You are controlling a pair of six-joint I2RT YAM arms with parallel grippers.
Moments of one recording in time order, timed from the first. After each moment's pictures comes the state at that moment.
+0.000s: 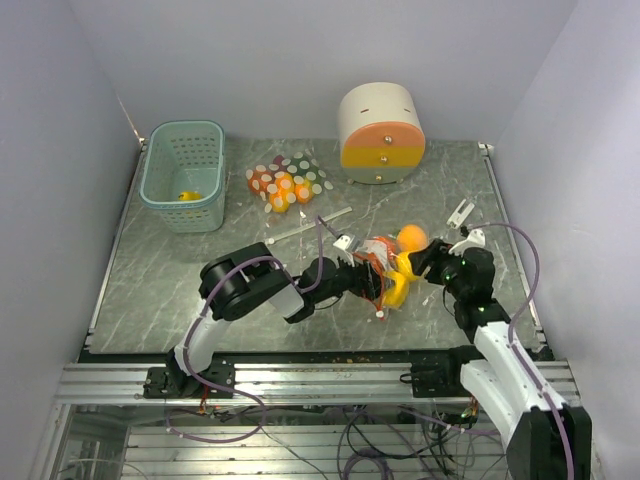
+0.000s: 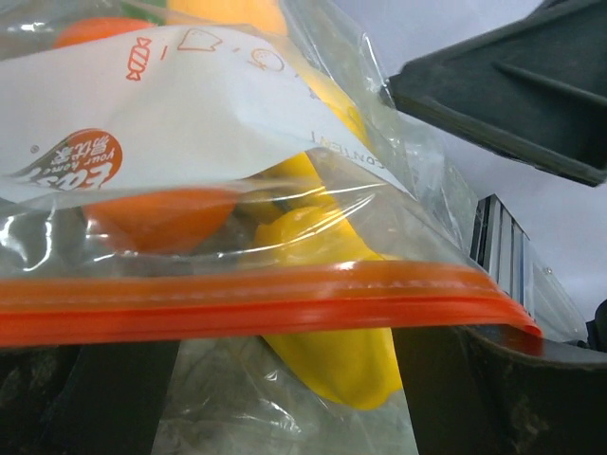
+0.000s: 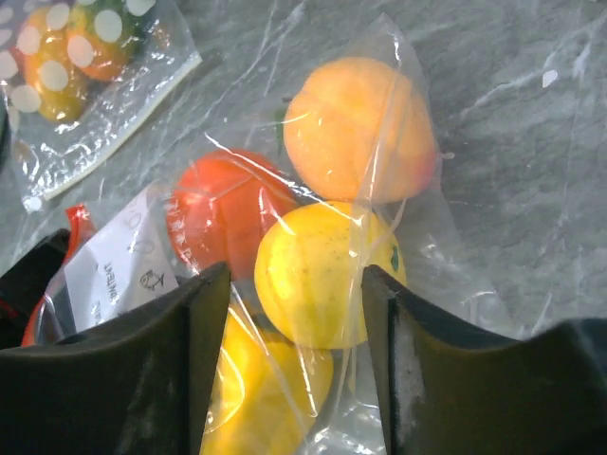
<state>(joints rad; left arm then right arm) -1.02 2.12 0.80 1.25 0.10 -0.67 0.08 0.78 0.28 0.08 -0.15 0.43</state>
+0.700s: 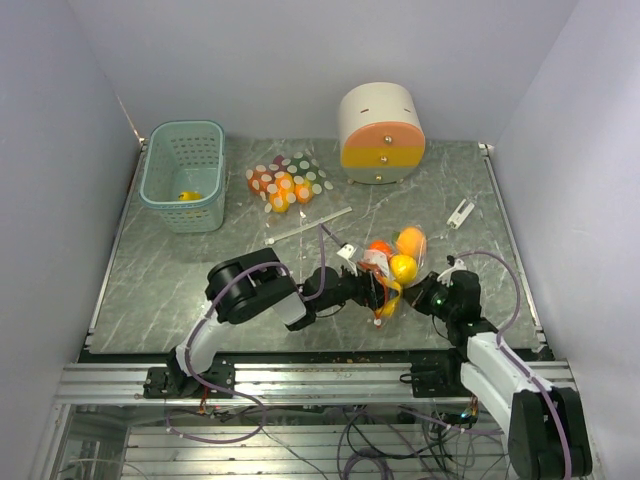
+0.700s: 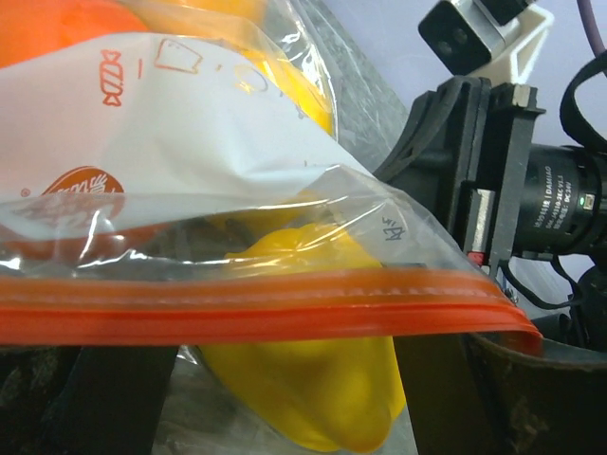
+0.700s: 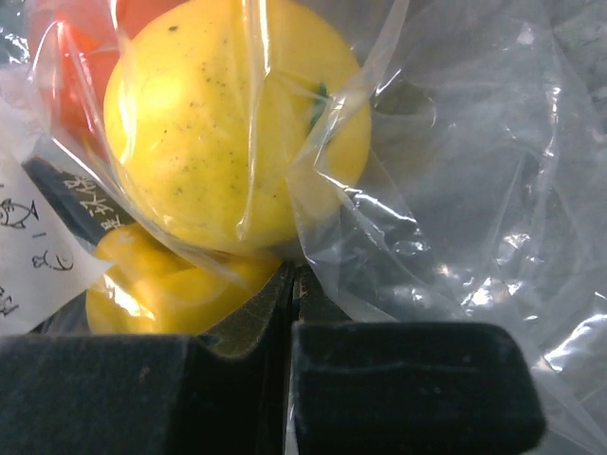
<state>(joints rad) -1.06 2.15 0.78 1.31 0.10 -0.69 0.09 0.79 0.05 0.15 -0.33 0.63</state>
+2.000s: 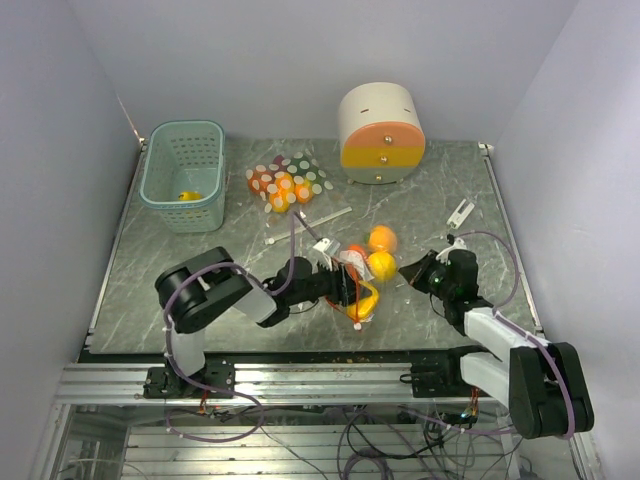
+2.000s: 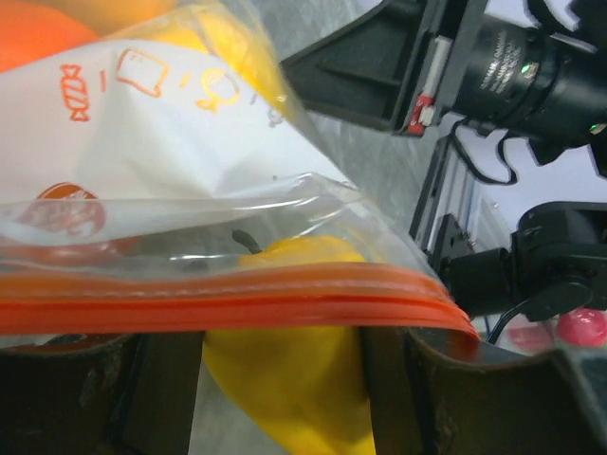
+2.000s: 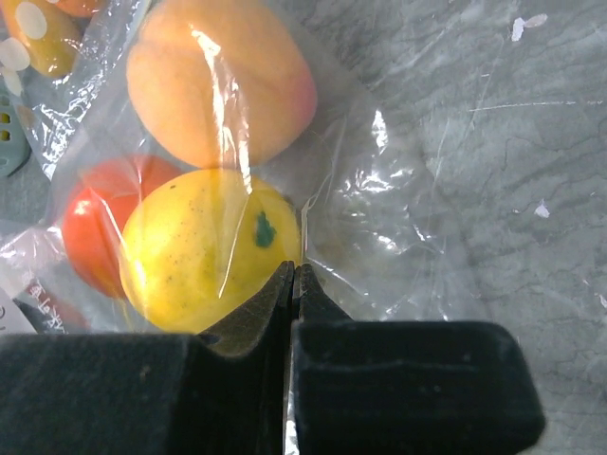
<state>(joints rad) -0.96 1.87 0.56 1.17 0.25 -0.74 0.11 1.06 0.20 0.32 -0.27 0.63</state>
